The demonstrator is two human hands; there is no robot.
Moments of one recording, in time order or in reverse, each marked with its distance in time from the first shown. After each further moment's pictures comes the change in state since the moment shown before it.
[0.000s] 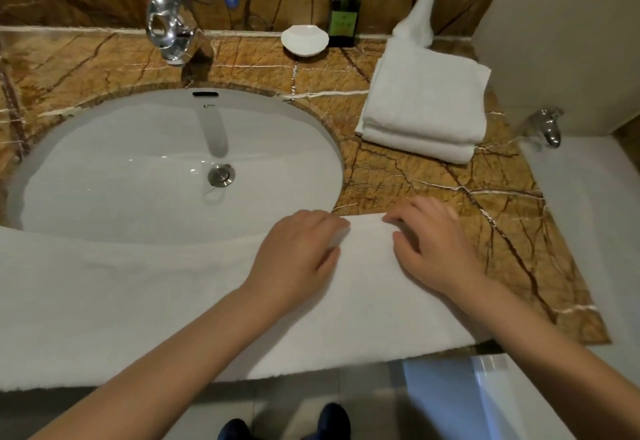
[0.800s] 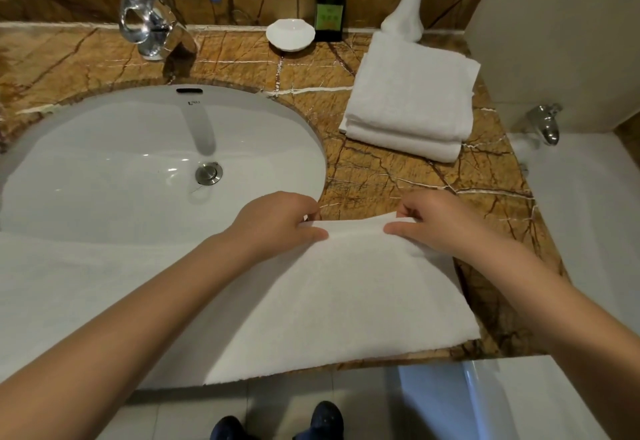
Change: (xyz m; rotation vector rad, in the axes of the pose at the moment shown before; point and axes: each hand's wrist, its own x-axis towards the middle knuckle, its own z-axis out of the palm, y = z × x) left_hand 0.054 -0.019 -0.008 0.010 -0.287 -0.178; right_hand 0.040 0.041 -0.028 0.011 -0.334 0.105
